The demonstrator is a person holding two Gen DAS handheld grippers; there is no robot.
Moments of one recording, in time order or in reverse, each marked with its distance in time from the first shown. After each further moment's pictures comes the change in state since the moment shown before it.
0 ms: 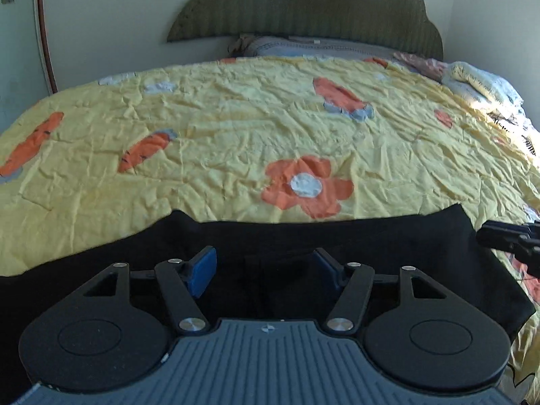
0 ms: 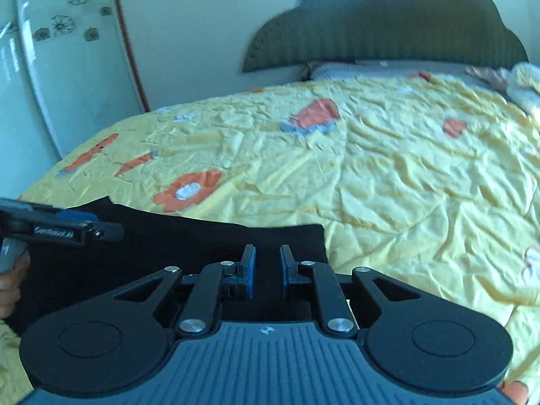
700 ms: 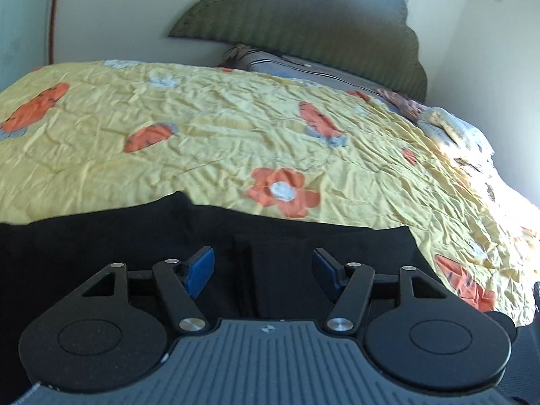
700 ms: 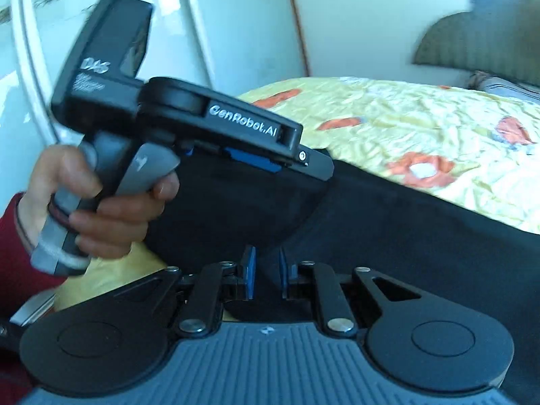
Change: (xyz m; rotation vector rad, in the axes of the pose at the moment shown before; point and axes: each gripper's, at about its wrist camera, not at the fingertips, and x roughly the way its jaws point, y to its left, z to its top) left arm -0.043 0.017 -0.008 -0.144 -0.012 -0.167; right arm 0.005 0.125 -0.028 -0.234 0.089 0.413
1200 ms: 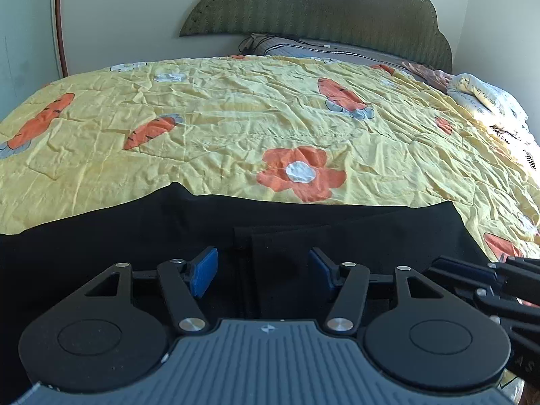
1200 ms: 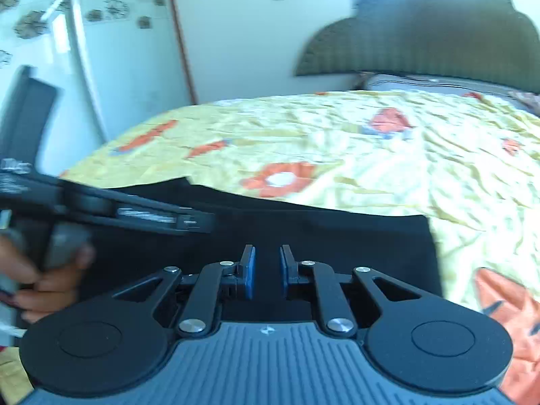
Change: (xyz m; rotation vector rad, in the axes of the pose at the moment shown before) left arm 0.042 -0.017 -0.014 0.066 0.034 0.182; right arm -0.018 -0.046 -0.010 0.171 -0.090 -0.364
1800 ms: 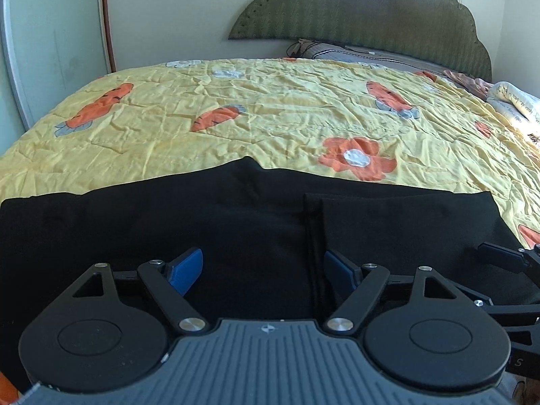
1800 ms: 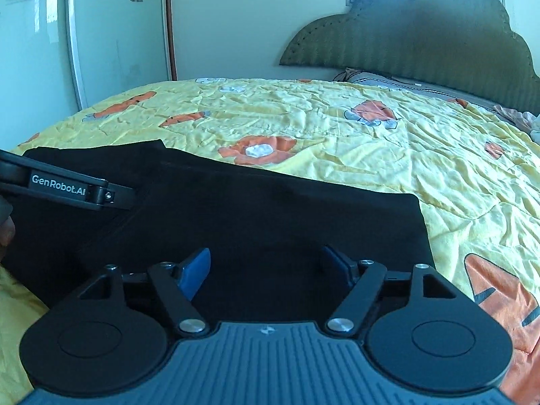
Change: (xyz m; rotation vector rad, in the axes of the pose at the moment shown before) left arm -0.027 0.023 -0.032 -0.057 -0.023 0.164; right arm 0.013 0.003 -0.025 -0.092 0.028 -0.087
